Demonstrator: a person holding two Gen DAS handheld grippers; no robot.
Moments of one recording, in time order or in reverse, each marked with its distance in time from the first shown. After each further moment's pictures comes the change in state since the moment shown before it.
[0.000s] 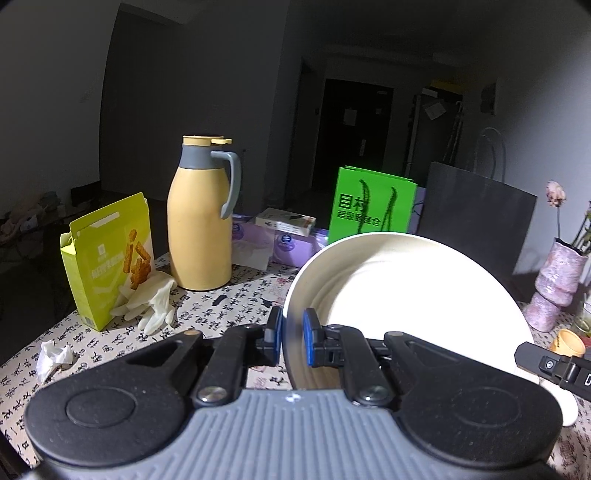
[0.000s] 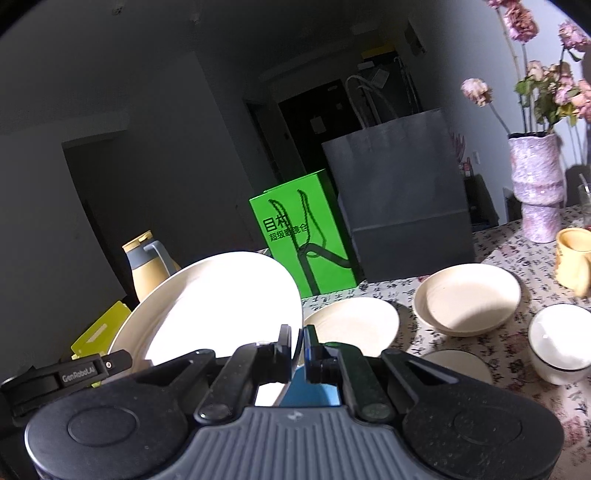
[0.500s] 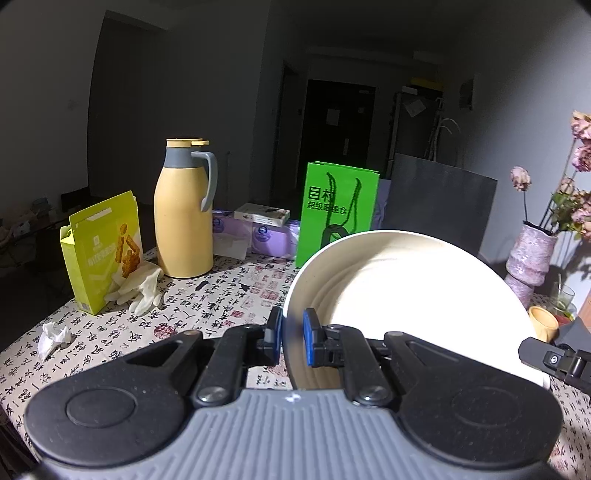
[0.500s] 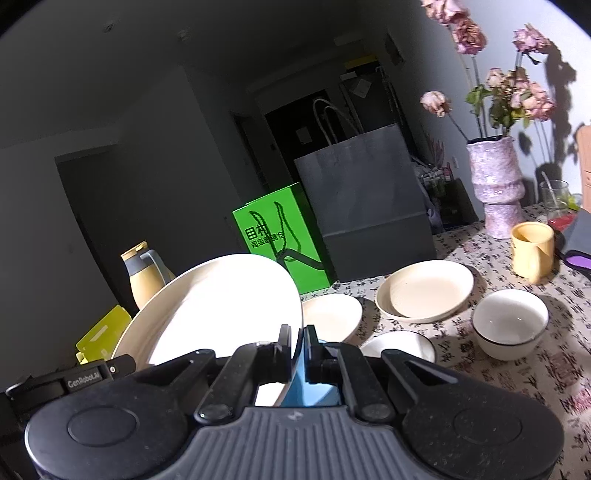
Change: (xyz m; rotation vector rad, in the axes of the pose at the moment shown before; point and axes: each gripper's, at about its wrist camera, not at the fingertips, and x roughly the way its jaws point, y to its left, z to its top) left arm -0.056 -0.032 -0.030 0.035 -0.006 -0.039; right arm -0.077 -0.030 -0.018 0.031 -0.034 -0.032
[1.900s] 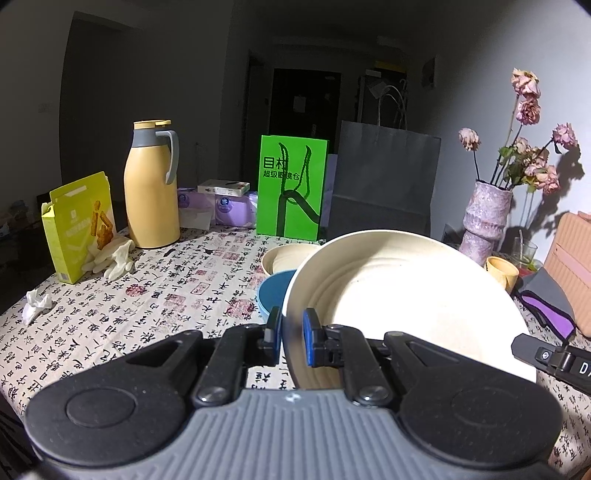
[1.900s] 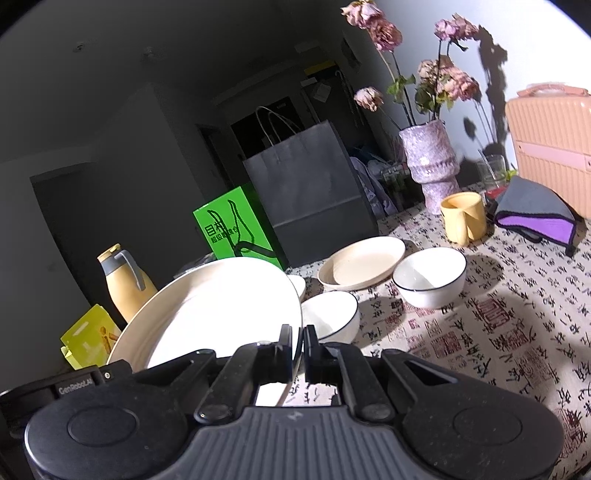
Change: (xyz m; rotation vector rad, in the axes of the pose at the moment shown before) left arm -0.045 -0.036 -0.067 0.067 0.038 -0.086; right arm -0.072 -0.058 -0.058 0.076 -0.025 -0.081
